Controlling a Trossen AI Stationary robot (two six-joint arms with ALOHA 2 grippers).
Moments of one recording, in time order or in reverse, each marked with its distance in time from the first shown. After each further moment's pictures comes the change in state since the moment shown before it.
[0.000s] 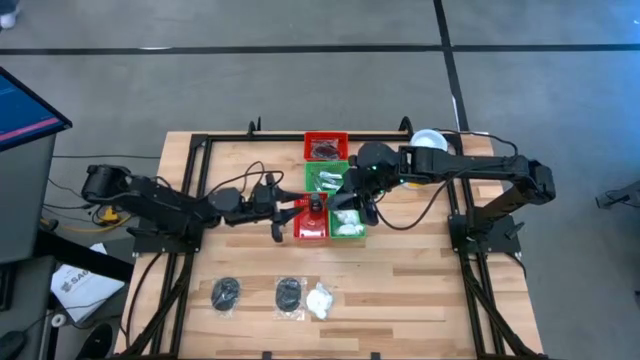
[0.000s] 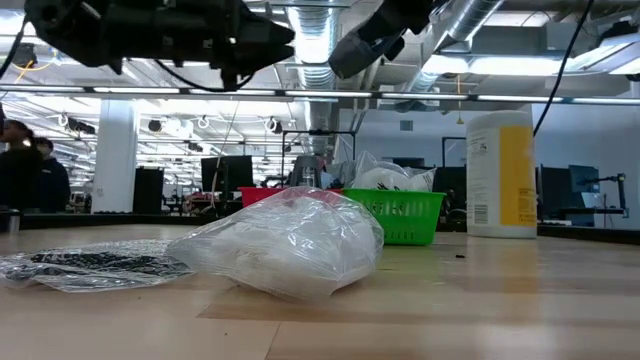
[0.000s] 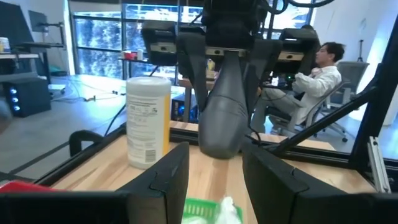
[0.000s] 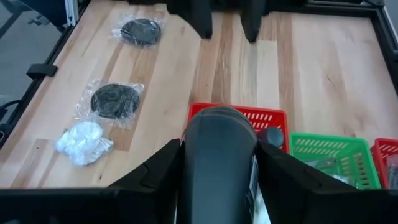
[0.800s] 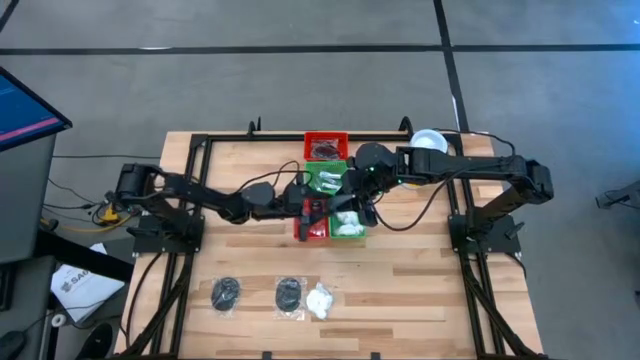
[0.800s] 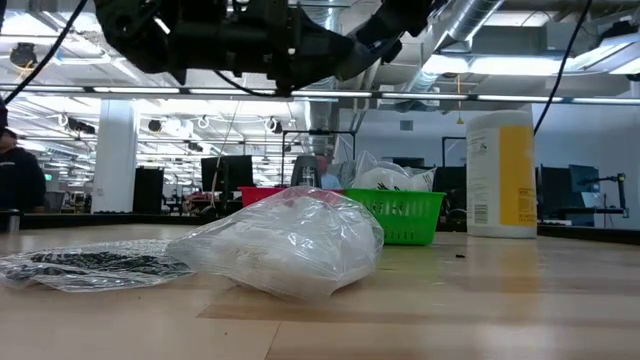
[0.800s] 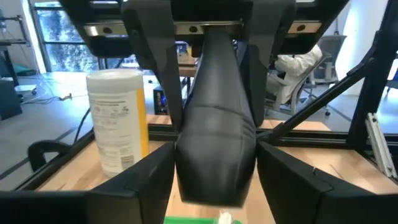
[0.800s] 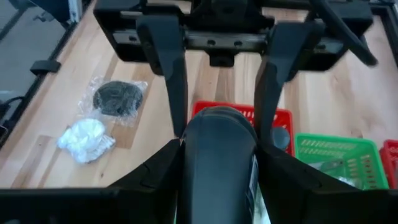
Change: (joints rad) left arm 0.067 0.293 0.248 -0.012 0.169 0.061; right arm 0.005 0.016 0.000 0.007 -0.015 -0.008
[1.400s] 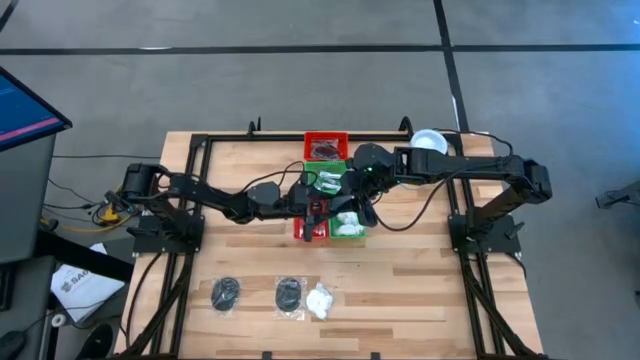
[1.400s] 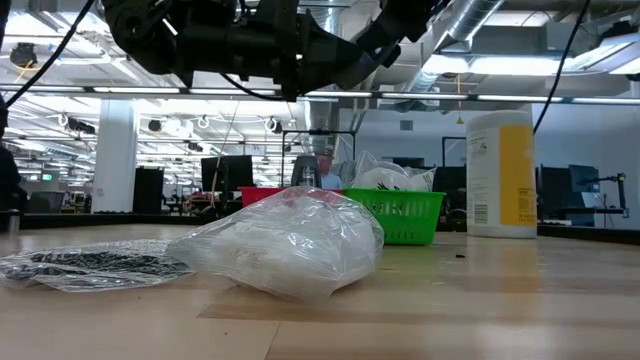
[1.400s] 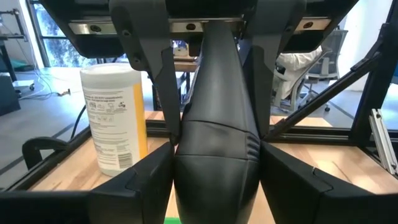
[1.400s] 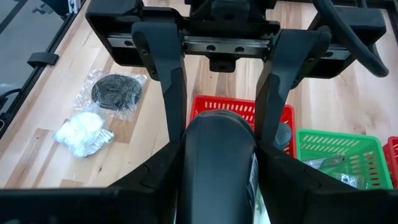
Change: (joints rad) left arm 0.000 0.046 0.047 -0.019 0.013 -0.003; right arm 0.000 0.016 -0.002 0.004 -0.012 -0.011
